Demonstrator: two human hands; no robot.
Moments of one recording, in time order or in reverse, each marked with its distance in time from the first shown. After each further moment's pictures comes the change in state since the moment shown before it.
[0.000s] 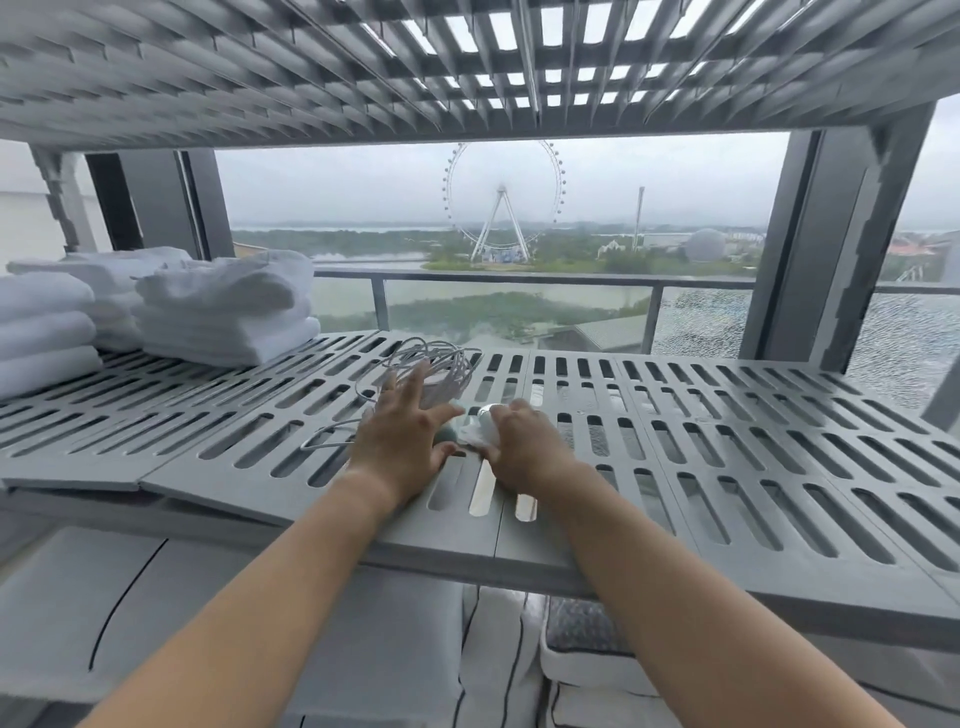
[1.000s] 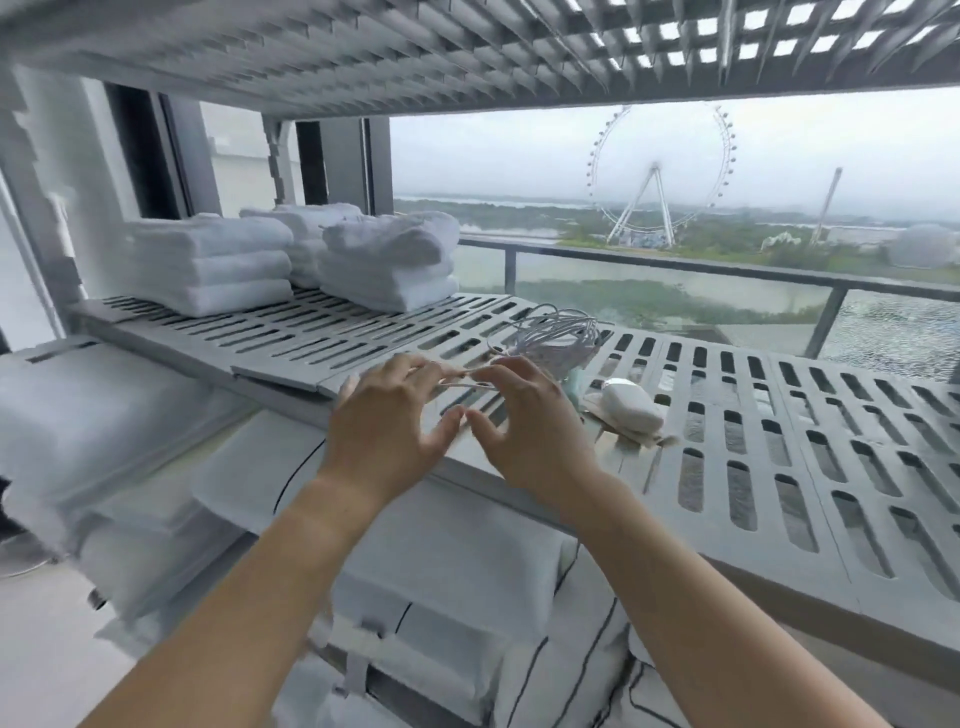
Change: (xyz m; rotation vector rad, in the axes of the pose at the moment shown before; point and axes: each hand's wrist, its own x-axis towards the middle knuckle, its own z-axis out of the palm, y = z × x) left_hand -0.120 -0.036 -0.063 -0.076 0.313 -0.294; right_hand -0.046 -0.095 0.015 0.305 0.219 -0.511
